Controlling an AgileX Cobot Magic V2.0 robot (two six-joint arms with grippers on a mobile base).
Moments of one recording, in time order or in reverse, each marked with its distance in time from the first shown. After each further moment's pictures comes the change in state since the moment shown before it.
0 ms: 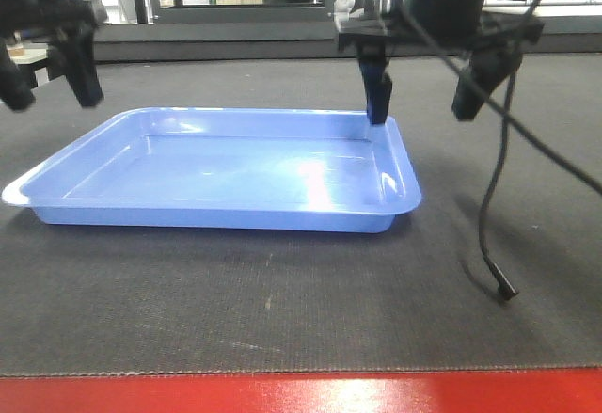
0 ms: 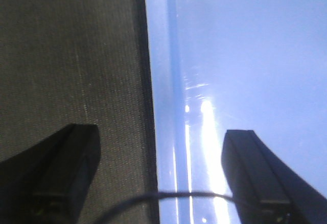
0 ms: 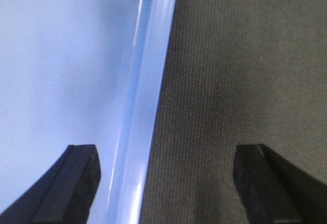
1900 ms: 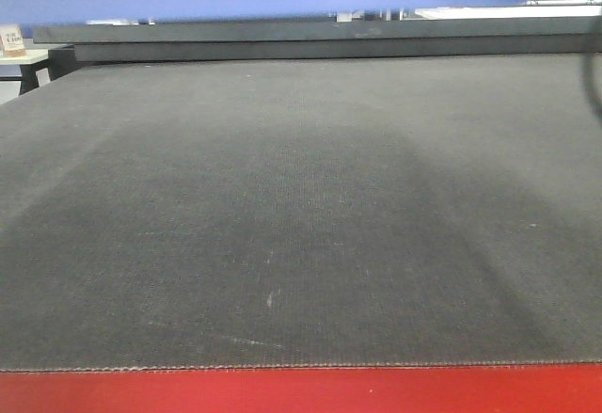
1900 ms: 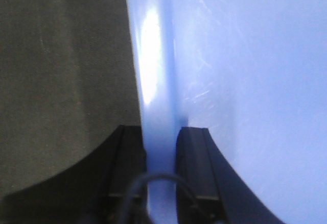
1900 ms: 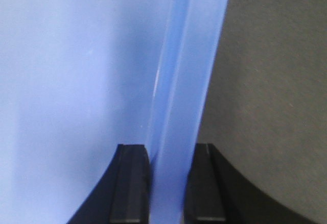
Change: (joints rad) left arm -0.199 -0.388 -0.008 0.038 0.251 -0.238; right arm 0.020 -0.418 0.004 0.033 0.255 -0.104
